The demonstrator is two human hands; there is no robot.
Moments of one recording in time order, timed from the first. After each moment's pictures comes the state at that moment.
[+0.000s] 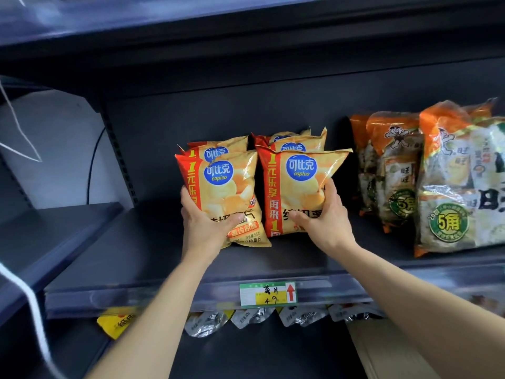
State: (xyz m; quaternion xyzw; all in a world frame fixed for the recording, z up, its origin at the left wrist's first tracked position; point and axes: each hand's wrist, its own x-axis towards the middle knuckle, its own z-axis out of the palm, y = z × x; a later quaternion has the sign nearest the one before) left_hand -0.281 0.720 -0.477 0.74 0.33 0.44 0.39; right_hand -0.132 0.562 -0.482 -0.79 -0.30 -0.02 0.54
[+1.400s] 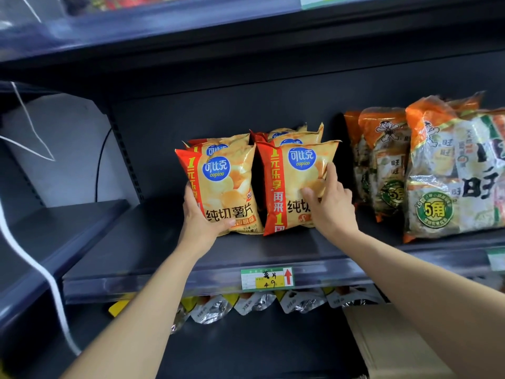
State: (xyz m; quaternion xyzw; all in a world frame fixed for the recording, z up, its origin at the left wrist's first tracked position) left_hand -0.304 0.727 -0.479 0.79 0.30 0.39 0.37; right_hand -0.135 0.544 -0.470 -0.83 -0.31 -0.11 0.45
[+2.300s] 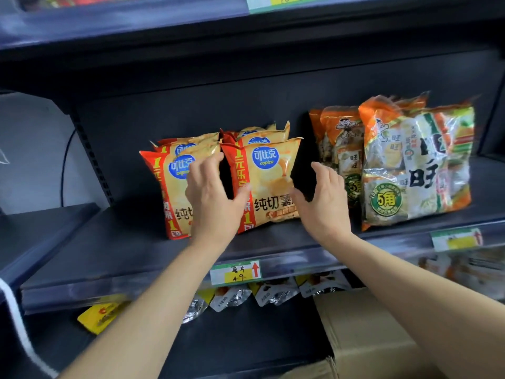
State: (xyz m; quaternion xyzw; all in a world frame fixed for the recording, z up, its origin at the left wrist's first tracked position) left_hand -0.275 0.605 -0.427 0.82 0.23 0.50 0.17; right_hand -0.144 0.489 -0.460 -0.80 -0.32 -0.24 0.44
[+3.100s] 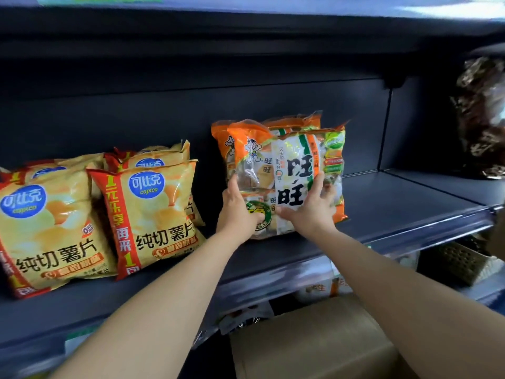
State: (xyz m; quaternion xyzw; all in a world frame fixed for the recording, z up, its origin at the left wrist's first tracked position) left_hand -0.071 0.512 -0.453 0.89 0.21 0.25 0.32; right_hand 0.000 0.385 -0.462 -0.88 -0.14 -0.04 0.45
